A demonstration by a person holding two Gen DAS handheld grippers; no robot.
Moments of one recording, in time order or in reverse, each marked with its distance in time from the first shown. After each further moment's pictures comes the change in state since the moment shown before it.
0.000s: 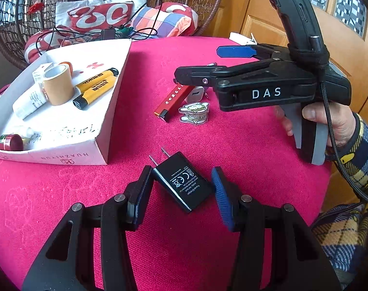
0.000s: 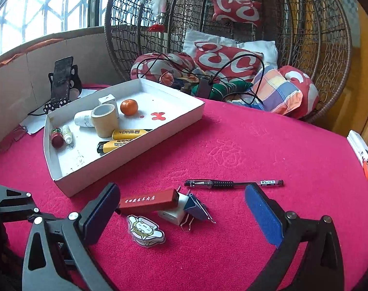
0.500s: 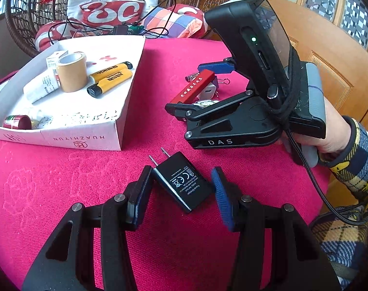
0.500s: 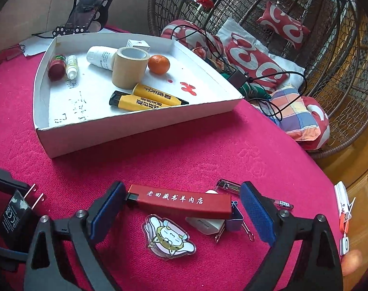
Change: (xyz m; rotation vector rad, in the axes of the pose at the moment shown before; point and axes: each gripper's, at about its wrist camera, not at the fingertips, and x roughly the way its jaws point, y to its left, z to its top) left arm -0.005 0.008 -0.010 -0.057 -0.020 0.003; right arm 0.040 0.048 -0.010 -0.271 0.130 -0.119
